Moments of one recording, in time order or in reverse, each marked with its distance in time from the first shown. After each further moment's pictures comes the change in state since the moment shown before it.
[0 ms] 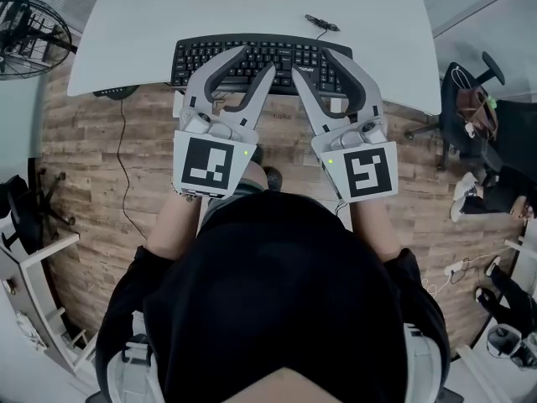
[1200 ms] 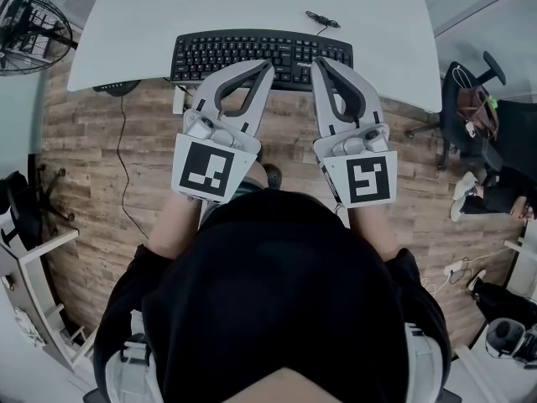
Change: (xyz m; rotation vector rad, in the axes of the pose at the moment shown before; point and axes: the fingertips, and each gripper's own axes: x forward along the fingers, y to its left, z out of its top) left arm -0.008 -0.024 0.004 -0.015 -0.028 -0.082; right arm -0.018 -0.004 0.004 0.025 -0.062 -0.061
